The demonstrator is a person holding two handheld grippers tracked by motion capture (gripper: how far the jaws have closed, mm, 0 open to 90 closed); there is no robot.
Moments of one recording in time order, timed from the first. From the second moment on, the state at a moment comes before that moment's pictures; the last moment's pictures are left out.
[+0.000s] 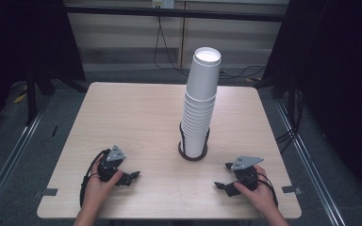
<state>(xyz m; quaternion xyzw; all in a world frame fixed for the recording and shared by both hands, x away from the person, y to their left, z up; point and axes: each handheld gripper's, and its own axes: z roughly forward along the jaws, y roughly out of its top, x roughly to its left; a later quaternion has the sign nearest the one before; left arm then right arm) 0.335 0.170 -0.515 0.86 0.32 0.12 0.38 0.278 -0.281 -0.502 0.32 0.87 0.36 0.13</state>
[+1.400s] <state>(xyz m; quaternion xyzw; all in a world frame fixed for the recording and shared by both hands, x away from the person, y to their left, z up) 0.333 0.145 -0.488 0.87 0.28 0.10 0.39 0.278 -0.284 -0.481 0.35 0.84 0.41 0.10</state>
